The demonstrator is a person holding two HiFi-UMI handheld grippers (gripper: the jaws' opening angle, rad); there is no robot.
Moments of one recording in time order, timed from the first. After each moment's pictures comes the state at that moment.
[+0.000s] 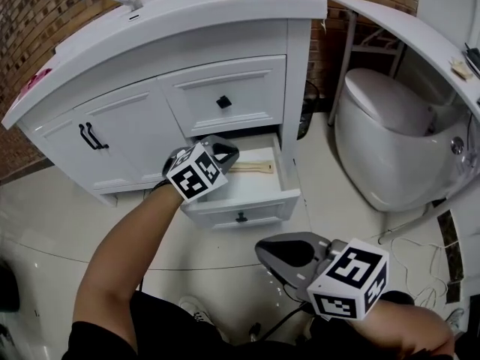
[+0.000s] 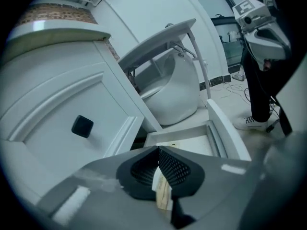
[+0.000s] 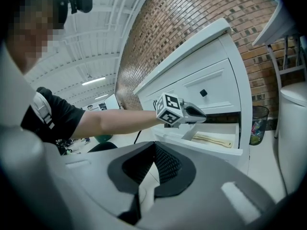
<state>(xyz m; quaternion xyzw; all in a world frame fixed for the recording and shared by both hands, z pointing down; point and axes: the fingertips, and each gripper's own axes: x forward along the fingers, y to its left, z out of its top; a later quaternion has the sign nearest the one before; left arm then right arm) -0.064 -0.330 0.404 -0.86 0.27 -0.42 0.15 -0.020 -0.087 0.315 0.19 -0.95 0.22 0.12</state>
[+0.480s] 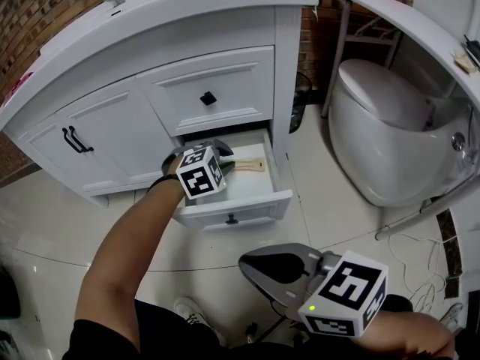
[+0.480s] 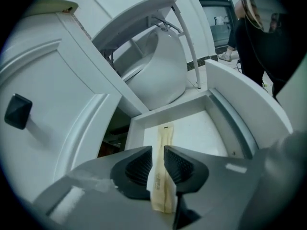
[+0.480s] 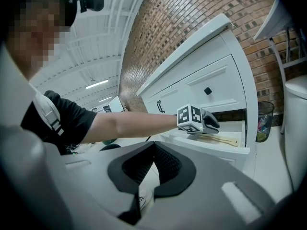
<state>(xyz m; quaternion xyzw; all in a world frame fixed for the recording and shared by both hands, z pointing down) -0.056 -0.354 0.483 -0.82 0.19 -0.52 0.16 -0.027 -0.081 0.309 0.17 -0.95 0.23 0.11</state>
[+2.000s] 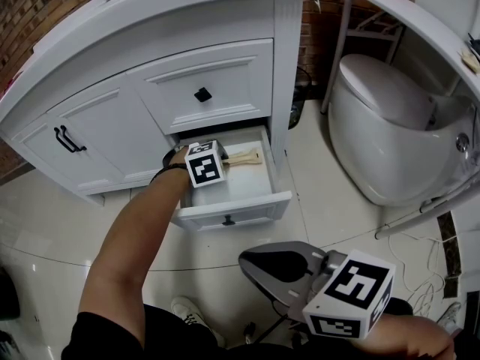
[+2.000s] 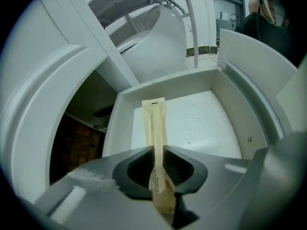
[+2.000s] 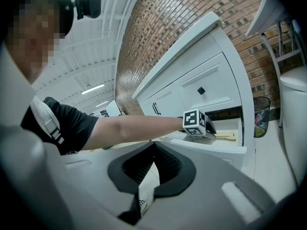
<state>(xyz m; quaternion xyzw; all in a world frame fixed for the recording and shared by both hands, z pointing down) -0.071 -0.372 0.543 -0.78 0.14 -0.60 0.09 -0.021 -0.099 0.310 0.18 -0.94 0.26 0.10</state>
